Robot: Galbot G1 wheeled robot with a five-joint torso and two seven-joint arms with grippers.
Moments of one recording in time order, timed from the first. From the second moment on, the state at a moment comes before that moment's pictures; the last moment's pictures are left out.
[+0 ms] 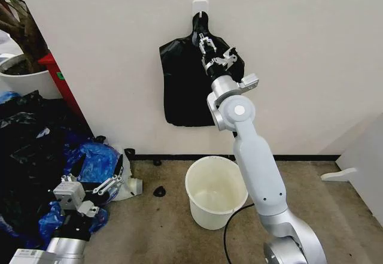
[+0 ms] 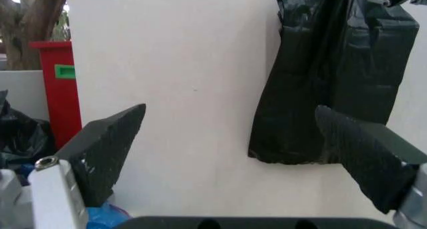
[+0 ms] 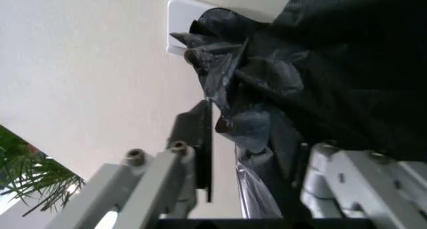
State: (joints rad) left arm 1.96 -1.29 -0.72 -2.50 -0.36 -0.16 -0.03; right arm -0.49 1.57 0.20 1.70 1.44 -0.03 0.25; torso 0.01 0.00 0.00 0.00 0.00
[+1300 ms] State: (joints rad) left arm 1.93 -1.30 -0.70 -2.49 -0.34 -0.18 -0.01; right arm -0.76 1.49 0.16 1.89 1.45 -0.06 0.25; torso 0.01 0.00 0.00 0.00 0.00
